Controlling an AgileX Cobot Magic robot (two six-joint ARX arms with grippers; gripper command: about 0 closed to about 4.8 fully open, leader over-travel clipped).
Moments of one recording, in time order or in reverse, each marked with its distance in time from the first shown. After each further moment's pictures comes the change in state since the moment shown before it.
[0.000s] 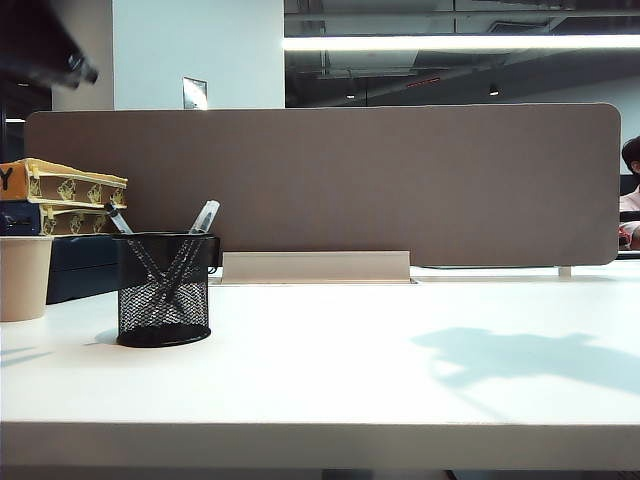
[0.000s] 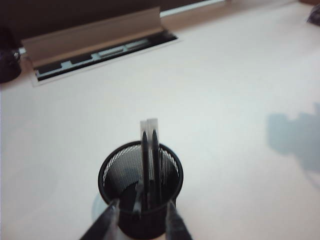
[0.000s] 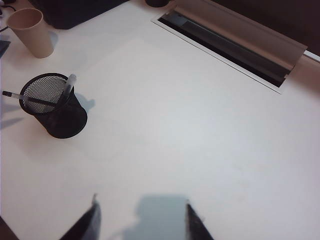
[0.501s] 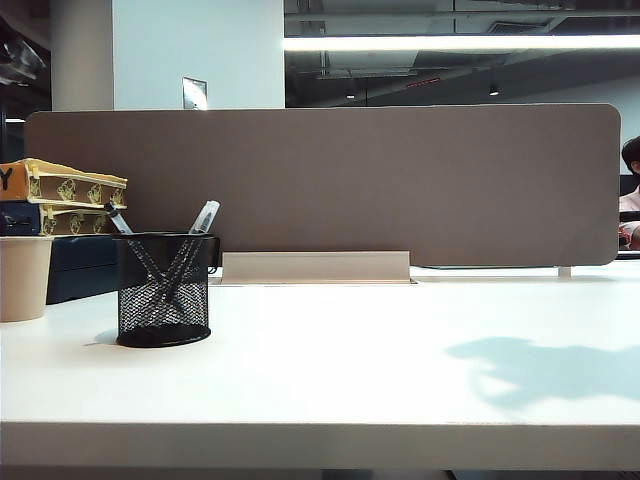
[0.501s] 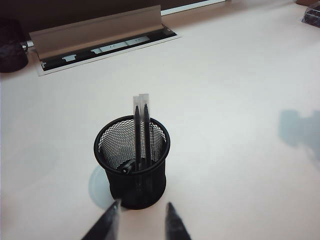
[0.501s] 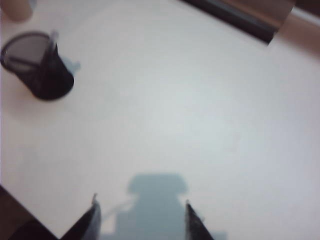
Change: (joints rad) left arm 0.000 -0.262 -0.115 -0.116 -0.018 -0.022; right arm 0.000 -0.098 -0.095 -0.100 0.071 0.001
